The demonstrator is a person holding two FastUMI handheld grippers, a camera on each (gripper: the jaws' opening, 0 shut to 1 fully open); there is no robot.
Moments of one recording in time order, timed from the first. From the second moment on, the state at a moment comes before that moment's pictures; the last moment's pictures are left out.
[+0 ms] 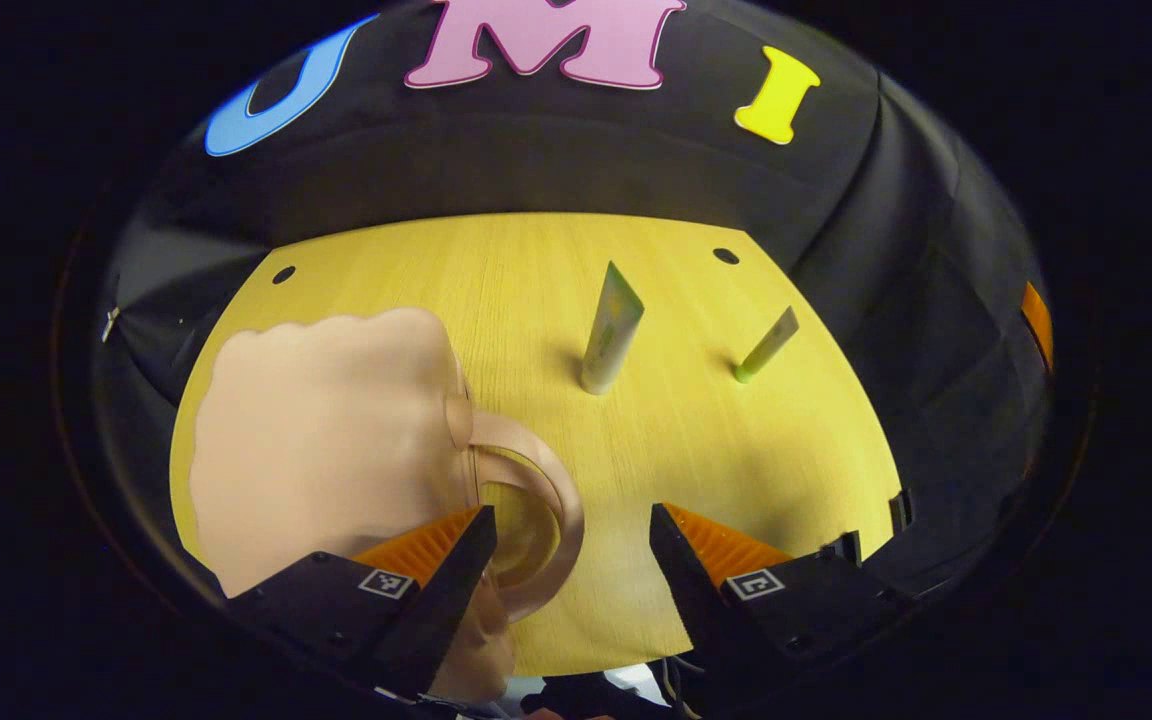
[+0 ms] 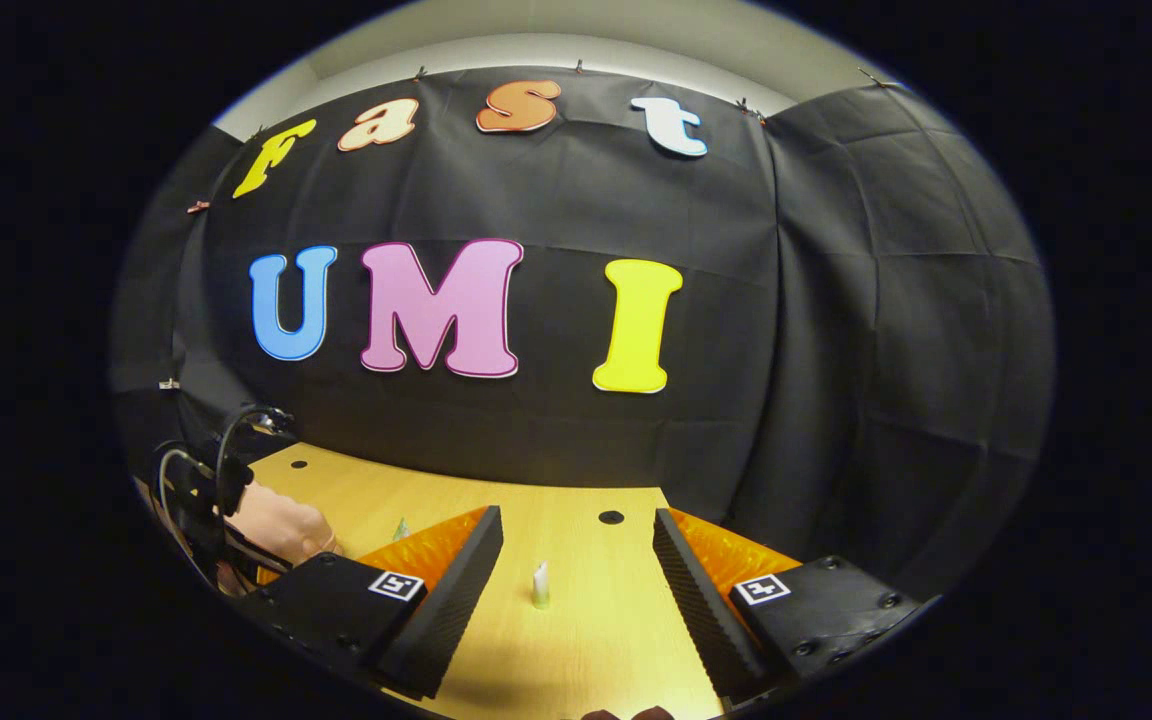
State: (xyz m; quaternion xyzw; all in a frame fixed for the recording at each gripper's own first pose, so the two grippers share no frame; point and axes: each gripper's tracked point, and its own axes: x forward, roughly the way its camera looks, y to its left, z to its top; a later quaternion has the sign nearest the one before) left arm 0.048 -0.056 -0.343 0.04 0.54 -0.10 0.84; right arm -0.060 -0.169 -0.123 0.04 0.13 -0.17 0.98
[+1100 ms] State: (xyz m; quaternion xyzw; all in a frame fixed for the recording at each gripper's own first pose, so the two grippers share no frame) left arm 0.054 -0.052 -0.312 0.09 0.58 -0.09 0.80; right arm -0.049 -0.216 -0.164 0.06 0.15 -0.15 0.97
